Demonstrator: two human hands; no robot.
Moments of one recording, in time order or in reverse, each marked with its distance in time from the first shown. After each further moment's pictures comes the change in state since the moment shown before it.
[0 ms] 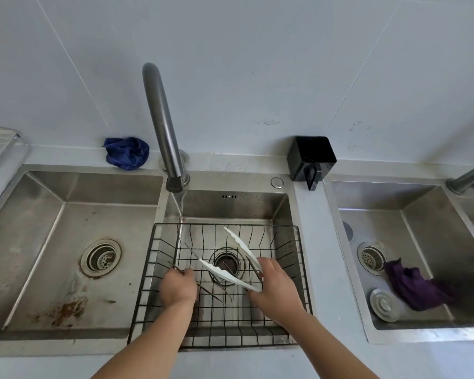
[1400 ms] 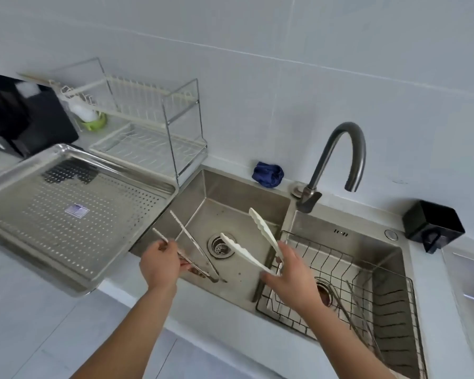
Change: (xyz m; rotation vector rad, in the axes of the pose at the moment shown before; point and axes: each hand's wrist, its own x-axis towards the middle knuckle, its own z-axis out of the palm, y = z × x) left_hand 0.010 -0.082 -0.320 -0.741 0.380 0.078; right_hand -0.050 -0.226 0.052 0.074 0.086 -0.440
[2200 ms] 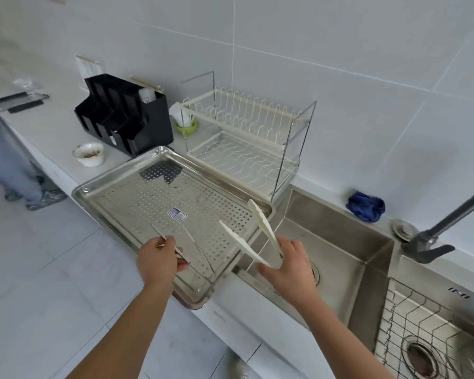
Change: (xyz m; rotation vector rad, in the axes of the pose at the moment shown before) left_hand 0.154 0.044 -0.199 -0.036 0.169 -0.026; right_hand 0.065 -0.223 0.141 0.082 -0.072 -0.157
